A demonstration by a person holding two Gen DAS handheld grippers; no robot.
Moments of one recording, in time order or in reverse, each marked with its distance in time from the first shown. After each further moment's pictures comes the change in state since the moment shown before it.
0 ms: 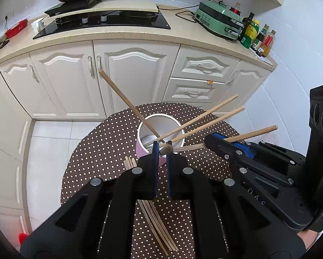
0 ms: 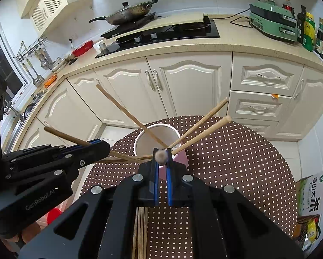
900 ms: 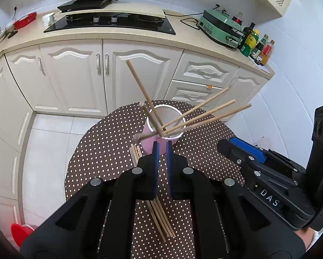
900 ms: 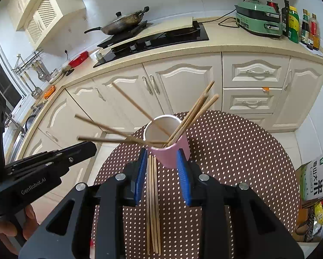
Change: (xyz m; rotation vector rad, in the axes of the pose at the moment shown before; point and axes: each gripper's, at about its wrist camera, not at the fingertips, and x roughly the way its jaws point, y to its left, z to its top) left arm -0.047 0.017 -0.031 -0.057 -0.033 -0.016; right arm -0.041 0.016 -0.029 0.071 -0.045 -0.023
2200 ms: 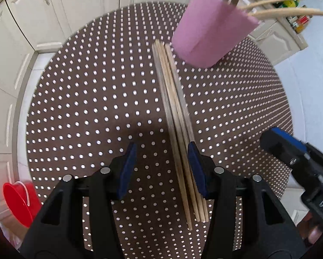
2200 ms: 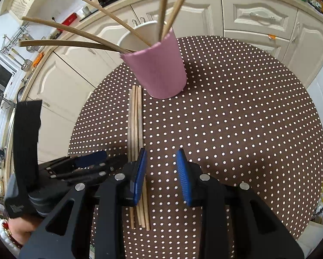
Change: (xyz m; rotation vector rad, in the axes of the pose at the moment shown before) left arm 0.139 0.045 -0.111 -0.126 0.373 0.074; right arm 0.075 -0.024 -0.077 0.044 0.303 -0.001
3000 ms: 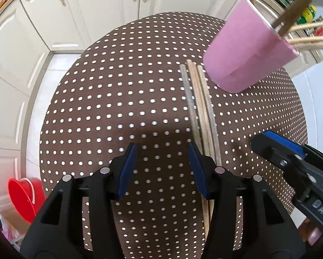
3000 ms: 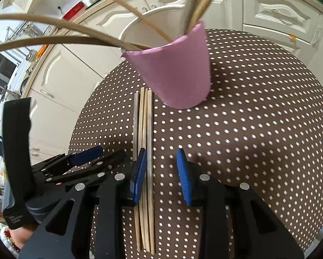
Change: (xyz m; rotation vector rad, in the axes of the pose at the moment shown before) left arm 0.006 0.021 0.029 -0.074 -0.047 0.085; right arm 0.046 0.021 0.033 -0.057 0.075 0.056
